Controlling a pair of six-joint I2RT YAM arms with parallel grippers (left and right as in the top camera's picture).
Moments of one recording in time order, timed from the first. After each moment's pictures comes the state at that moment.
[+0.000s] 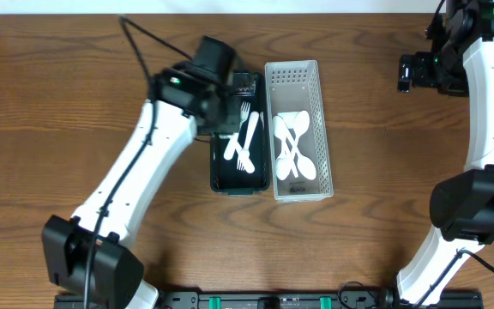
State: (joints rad) left arm -0.45 1.72 1.59 -1.10 0.04 -0.38; right arm -0.11 2.02 2.14 -1.50 0.07 0.04
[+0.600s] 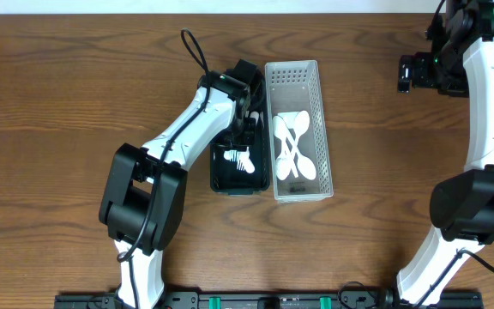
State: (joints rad) left arm -0.47 2.05 1.59 -1.08 0.04 -0.37; right arm -0.11 2.02 2.14 -1.50 0.07 0.04
